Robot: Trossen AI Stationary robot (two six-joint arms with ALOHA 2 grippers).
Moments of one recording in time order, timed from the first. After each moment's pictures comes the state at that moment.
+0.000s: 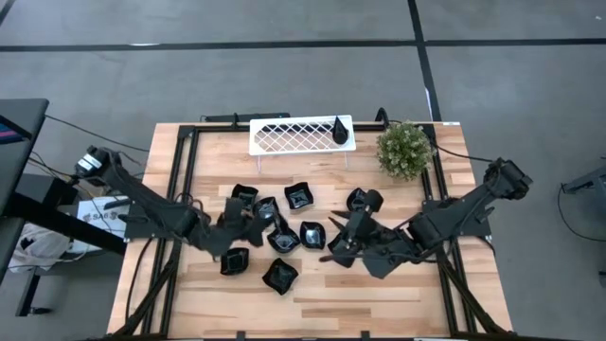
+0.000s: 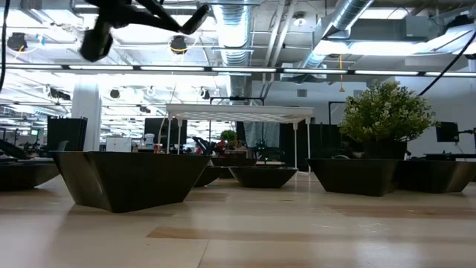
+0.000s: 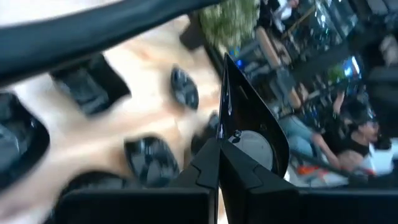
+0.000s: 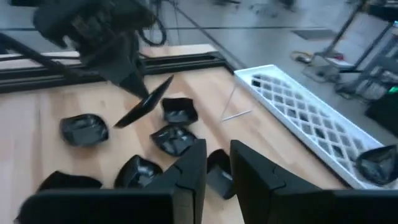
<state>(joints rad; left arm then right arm) -0.56 1.39 0.74 -0.02 -0.87 -1.32 0.54 1.43 1.34 -0.61 0.96 0.51</state>
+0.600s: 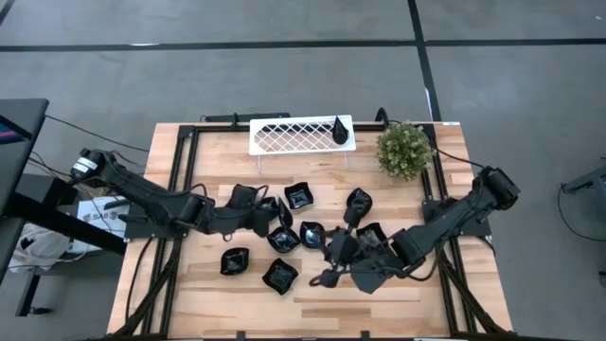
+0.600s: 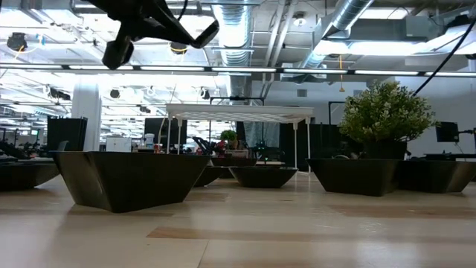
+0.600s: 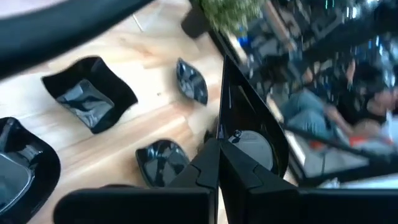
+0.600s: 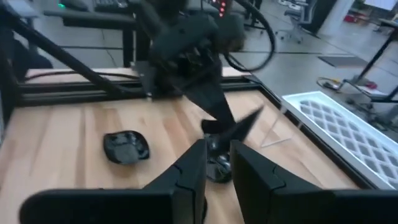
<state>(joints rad) -0.39 1.37 0.74 -0.03 -0.62 -1.14 0.56 1.56 1.34 -0.26 0.92 0.31</state>
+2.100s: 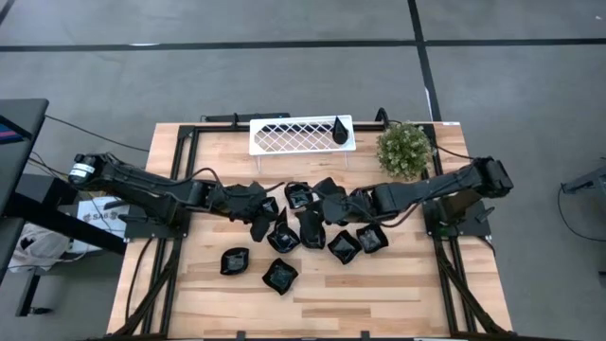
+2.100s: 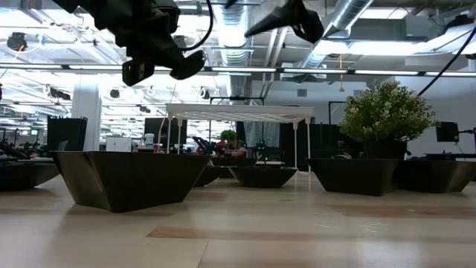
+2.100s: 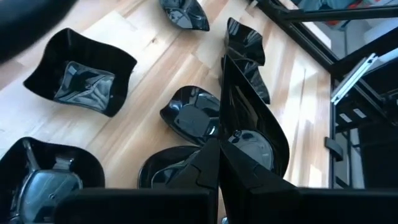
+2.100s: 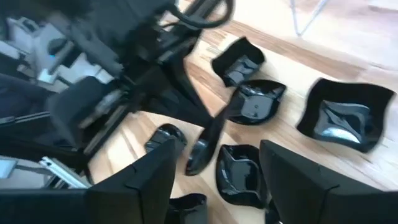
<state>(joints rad) -0.18 1.37 0.74 -0.15 -0.13 -0.69 0.21 1.57 1.34 -0.40 0.35 1.01</state>
